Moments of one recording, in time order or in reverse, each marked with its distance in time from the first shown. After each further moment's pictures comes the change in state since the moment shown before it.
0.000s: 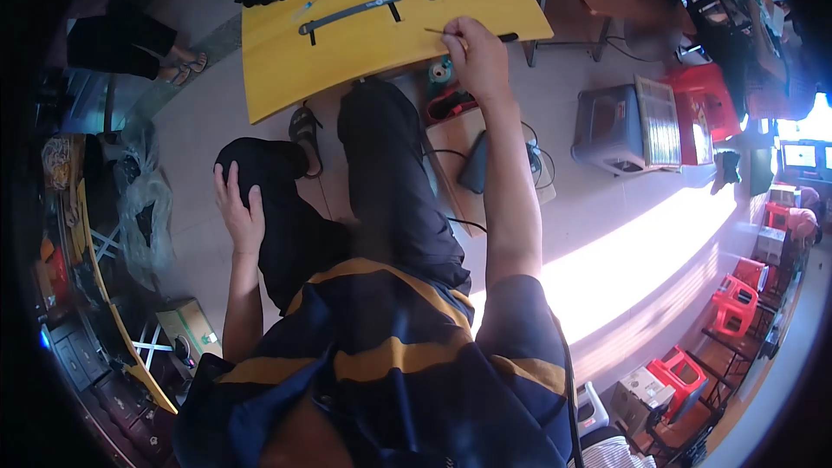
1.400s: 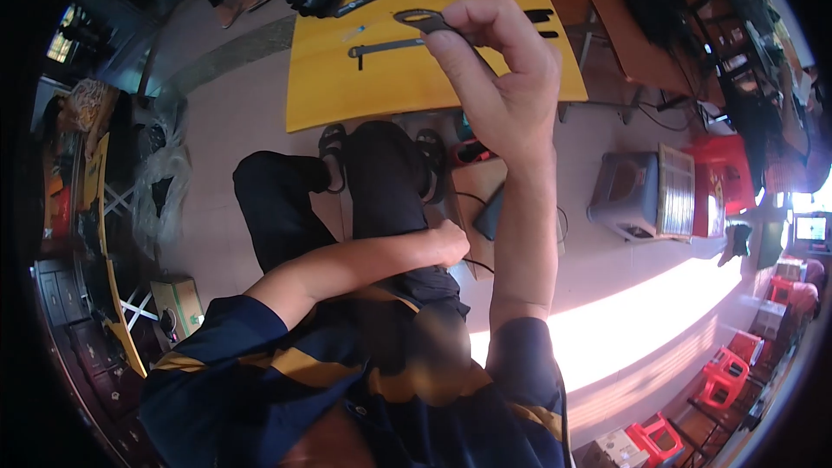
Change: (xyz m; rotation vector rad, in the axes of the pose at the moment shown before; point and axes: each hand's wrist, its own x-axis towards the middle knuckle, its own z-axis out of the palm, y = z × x) left_hand -0.017 0.277 0.189 0.186 -1.351 0.904; right_hand 0.055 -0.152 -0.081 0.751 0.094 -0.299
